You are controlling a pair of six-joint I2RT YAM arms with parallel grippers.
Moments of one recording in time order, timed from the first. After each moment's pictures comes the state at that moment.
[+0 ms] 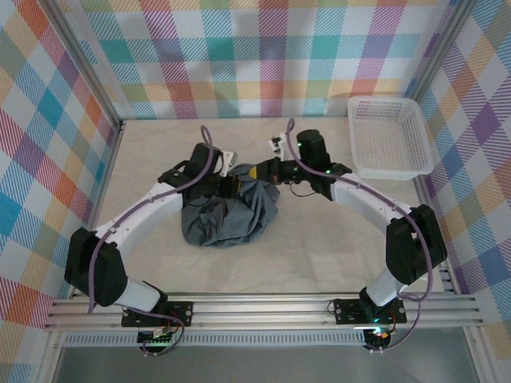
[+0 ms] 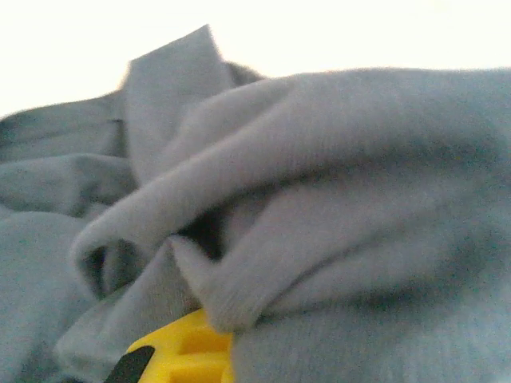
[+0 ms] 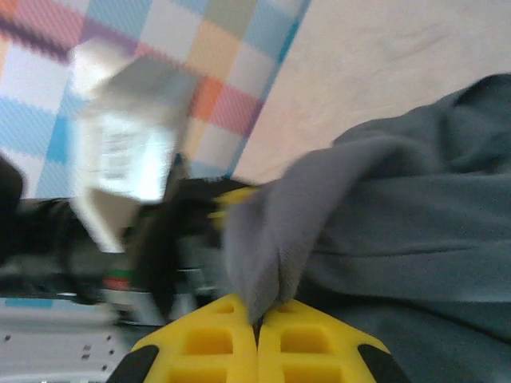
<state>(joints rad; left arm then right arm) -0.48 1.43 1.16 -0.53 0.25 -0.30 0.50 1.60 1.17 -0.06 -0.79 0.67</state>
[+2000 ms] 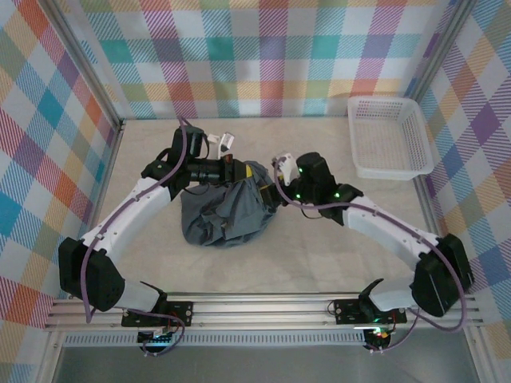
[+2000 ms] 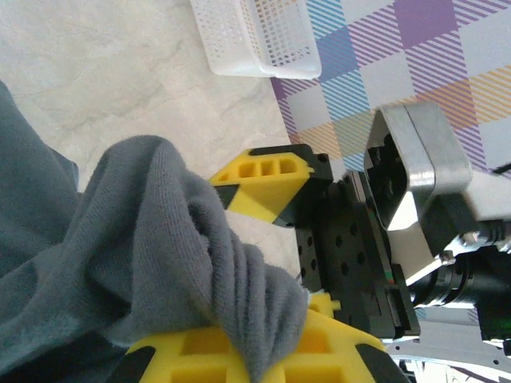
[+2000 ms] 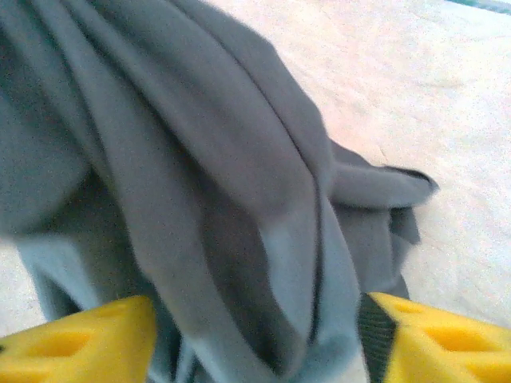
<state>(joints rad) -0.42 1.41 1.26 -0.47 0.74 -0.61 0.67 1.37 1.03 -0.23 -0.24 0.09</state>
